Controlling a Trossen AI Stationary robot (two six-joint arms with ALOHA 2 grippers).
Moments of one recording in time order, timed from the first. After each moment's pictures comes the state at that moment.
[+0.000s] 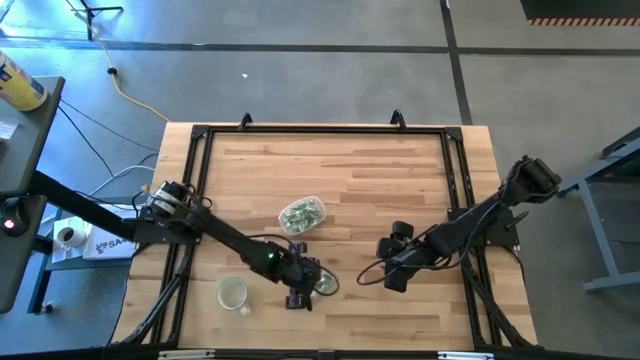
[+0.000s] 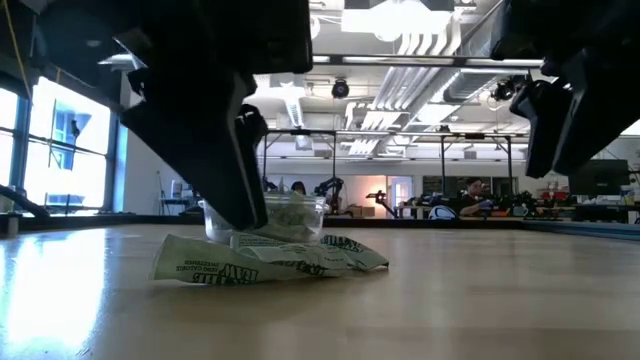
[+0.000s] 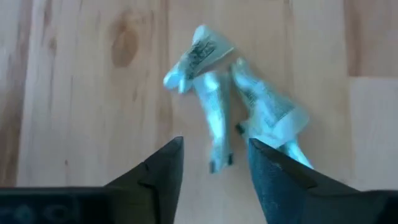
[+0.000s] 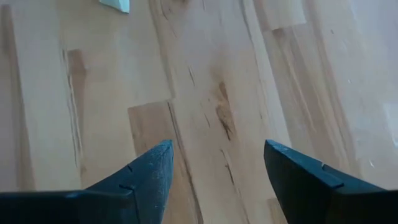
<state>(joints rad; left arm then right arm) -0.45 1.90 1.23 -0.40 -0.19 -0.41 0.54 1.46 0.85 -0.58 0.29 0.73</state>
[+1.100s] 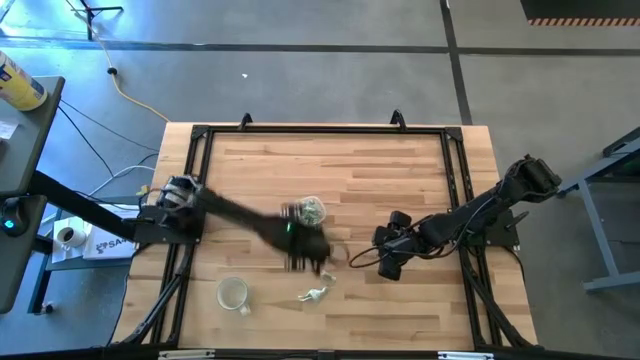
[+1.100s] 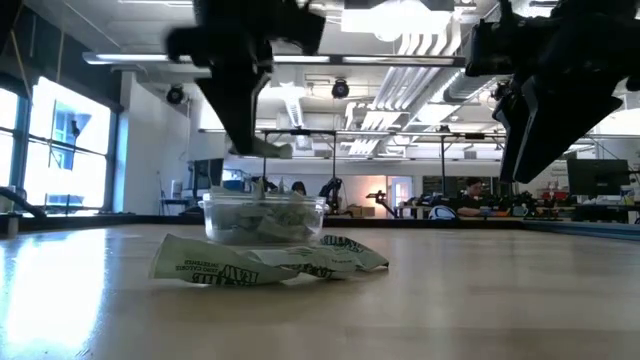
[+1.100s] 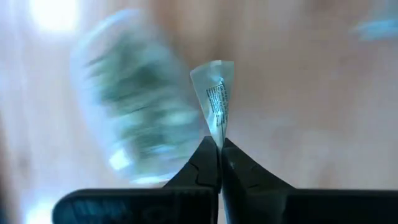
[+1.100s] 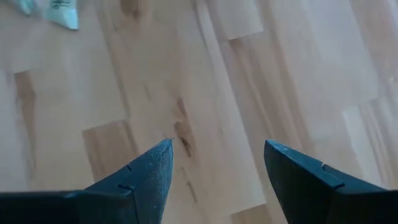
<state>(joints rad) -0.32 1.95 1.61 -1.17 -0.38 -0.35 0.42 1.46 0.85 -0.59 0.29 0.68</state>
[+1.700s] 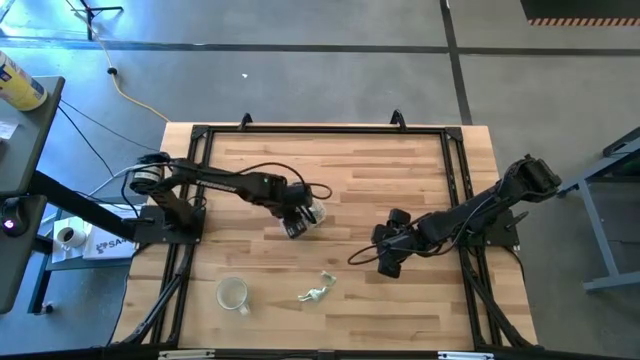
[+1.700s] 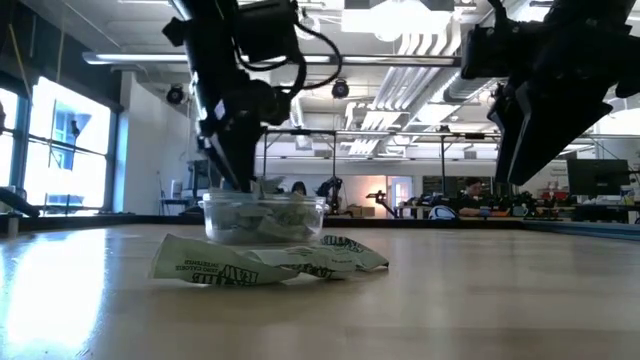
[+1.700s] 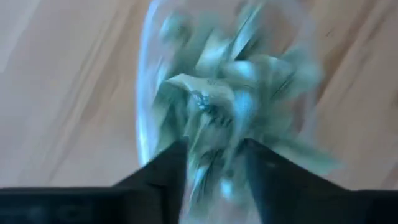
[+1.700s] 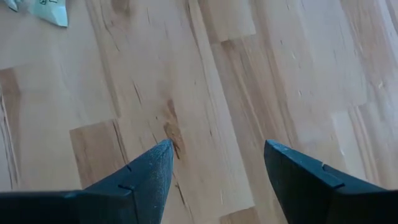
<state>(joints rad) 0.04 1.67 1.10 -0.65 -0.08 -0.46 0.40 1.46 0.85 -0.60 0.29 0.64</state>
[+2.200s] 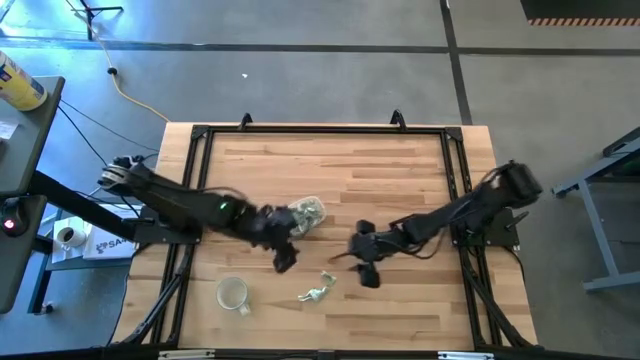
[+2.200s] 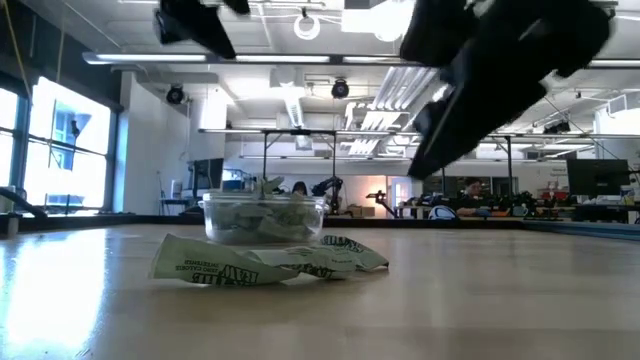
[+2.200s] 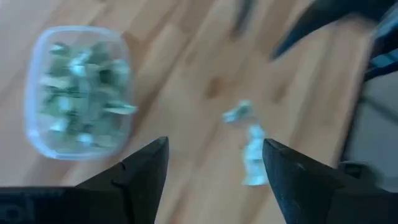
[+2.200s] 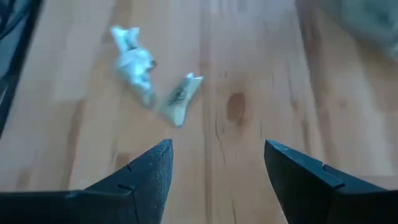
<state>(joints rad) -0.32 1.46 1.27 -0.77 -0.20 -0.80 0.33 1.59 0.85 -0.09 0.06 0.35</state>
